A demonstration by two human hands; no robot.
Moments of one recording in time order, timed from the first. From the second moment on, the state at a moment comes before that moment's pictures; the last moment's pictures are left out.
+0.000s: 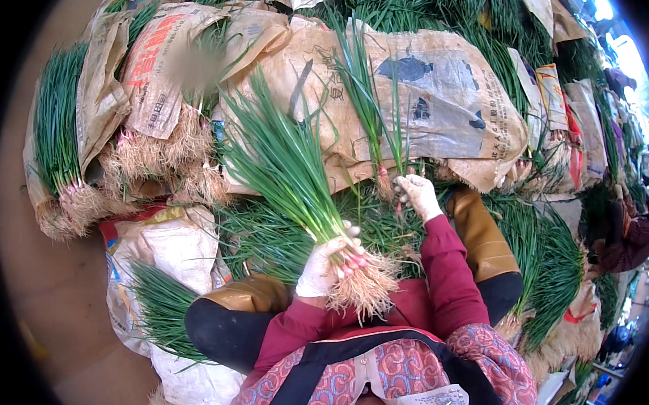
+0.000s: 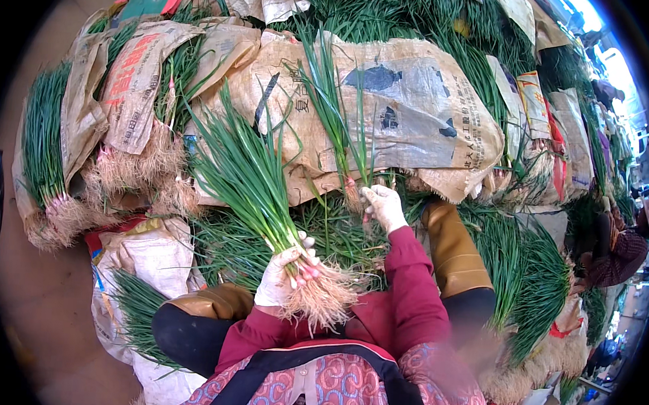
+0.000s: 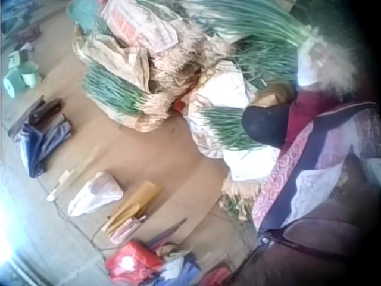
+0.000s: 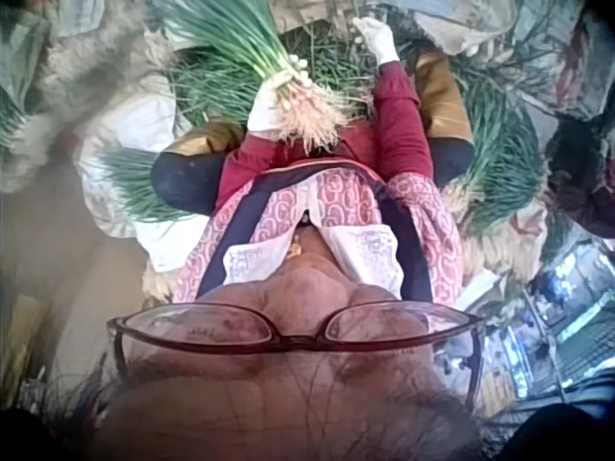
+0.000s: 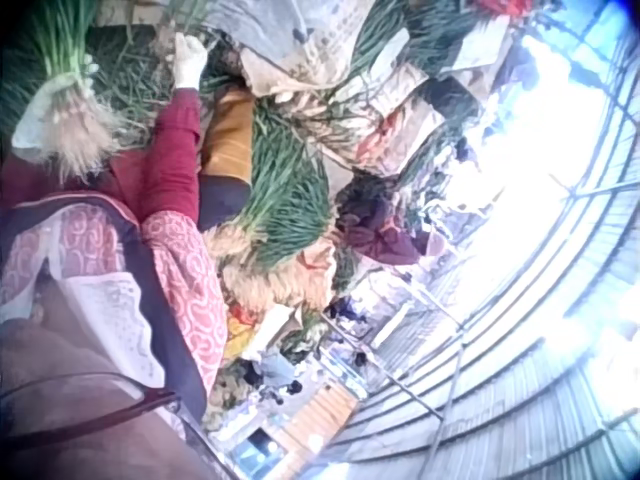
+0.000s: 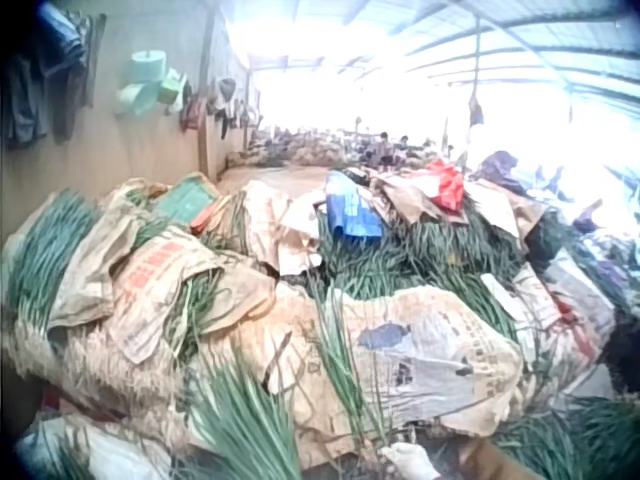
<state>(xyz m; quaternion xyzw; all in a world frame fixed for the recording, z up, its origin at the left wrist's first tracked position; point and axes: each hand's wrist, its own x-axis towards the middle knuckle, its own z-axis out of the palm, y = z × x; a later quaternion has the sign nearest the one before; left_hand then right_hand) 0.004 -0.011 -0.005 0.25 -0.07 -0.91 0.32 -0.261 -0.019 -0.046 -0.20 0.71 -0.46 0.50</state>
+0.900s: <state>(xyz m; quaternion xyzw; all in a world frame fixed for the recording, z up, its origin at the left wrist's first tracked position) -0.006 -0.013 0.012 0.24 -0.08 -0.90 0.36 -0.242 -0.062 -0.068 -0.47 0.85 -0.22 0.09</state>
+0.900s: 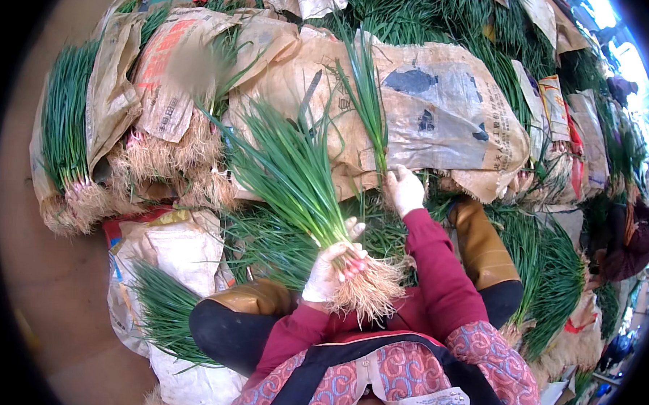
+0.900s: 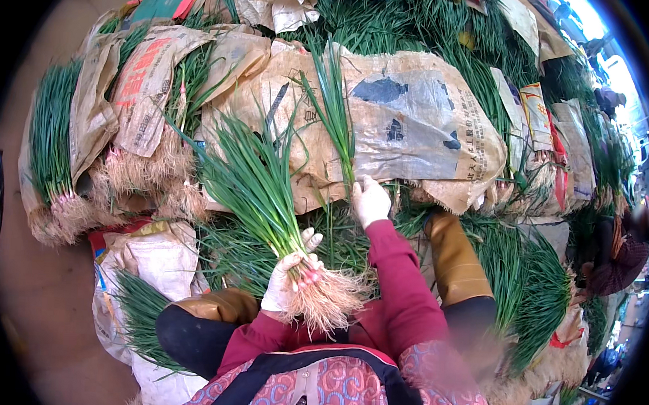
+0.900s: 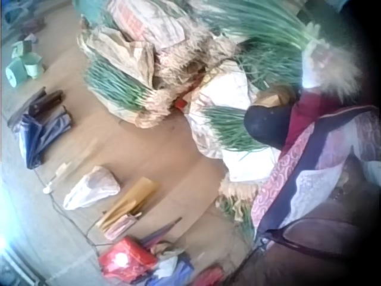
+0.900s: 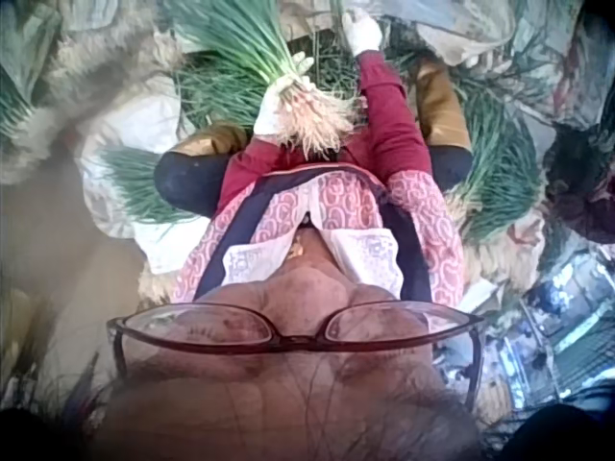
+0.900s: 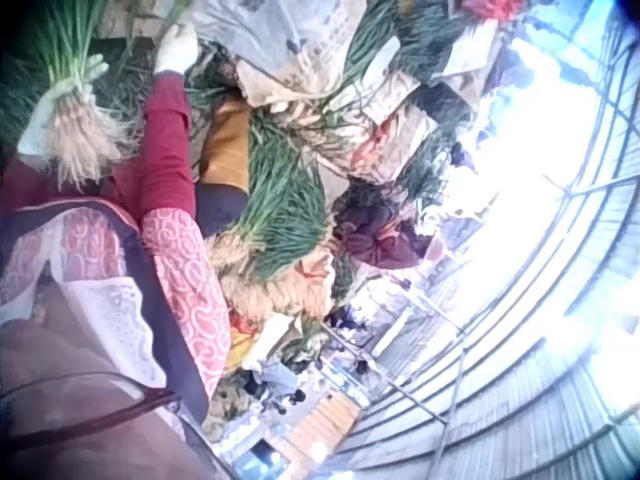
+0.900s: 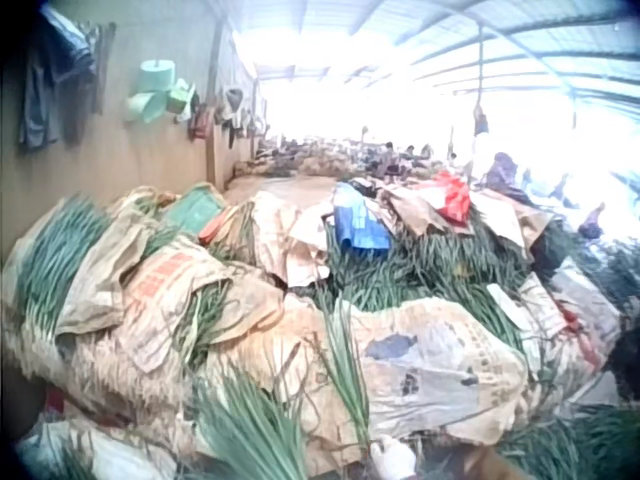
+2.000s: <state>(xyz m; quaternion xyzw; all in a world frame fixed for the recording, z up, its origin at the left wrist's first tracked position) 0.006 -0.003 0.006 0.19 -0.06 -0.92 0.34 -0.162 0.030 -0.078 -0.54 0.71 -0.16 0.42</state>
